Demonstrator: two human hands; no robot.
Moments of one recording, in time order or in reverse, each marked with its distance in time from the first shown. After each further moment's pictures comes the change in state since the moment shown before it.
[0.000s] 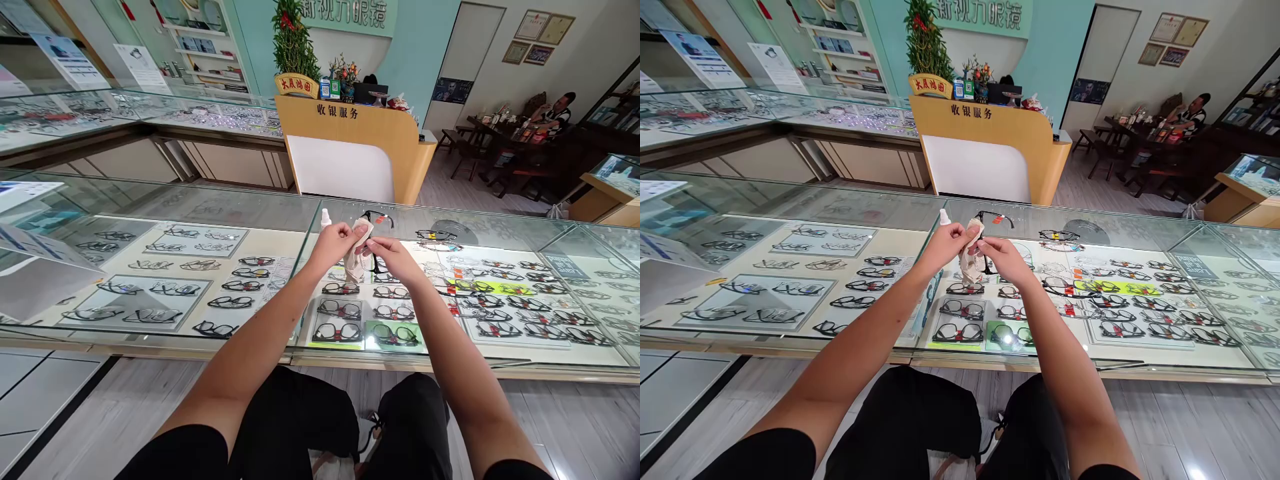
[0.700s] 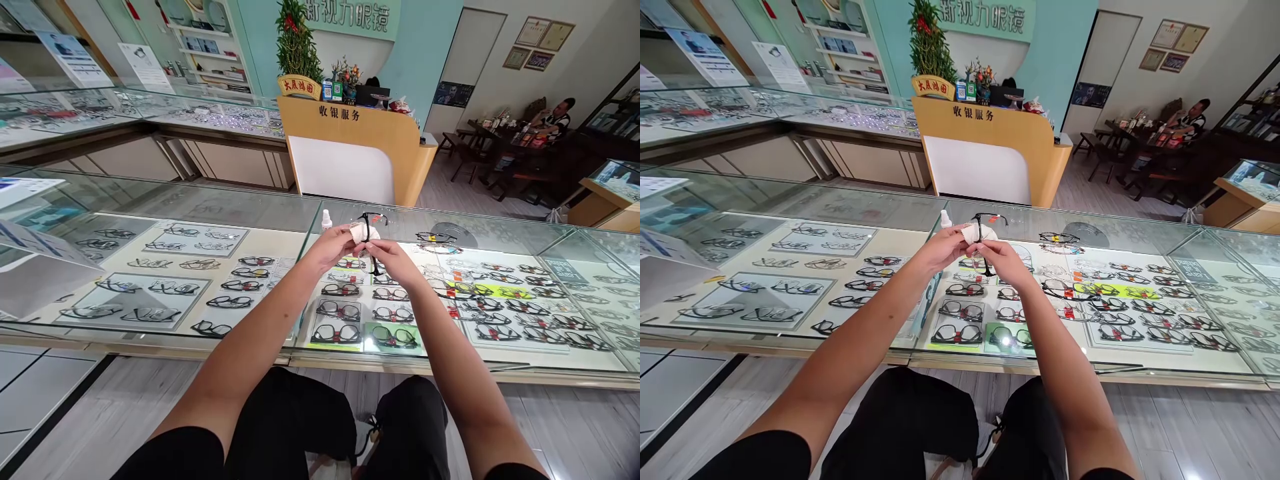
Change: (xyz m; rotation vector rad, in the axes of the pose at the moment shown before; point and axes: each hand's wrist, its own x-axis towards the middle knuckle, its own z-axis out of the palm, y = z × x) left_hand 0.007 0.002 -0.002 -0.619 -0.304 -0.223; right_hand -0.001 0.003 0.000 -0.049 -0.016 0.016
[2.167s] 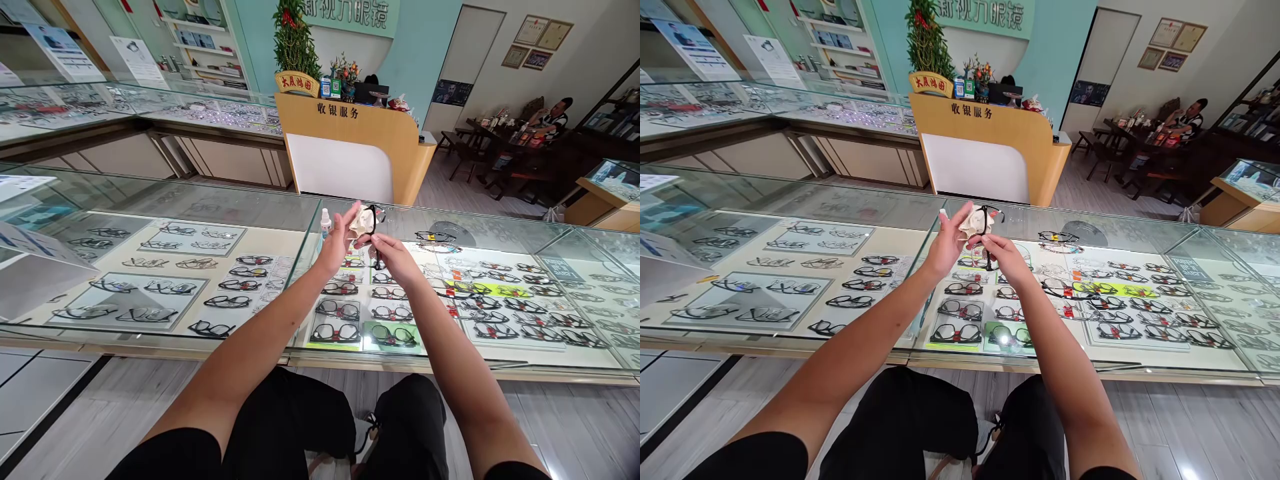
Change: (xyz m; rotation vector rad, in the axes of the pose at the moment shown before) left_hand -0.009 -0.006 0.025 0.016 0.245 0.346; right_hand 0.003 0.011 0.001 0.157 0.081 0.023
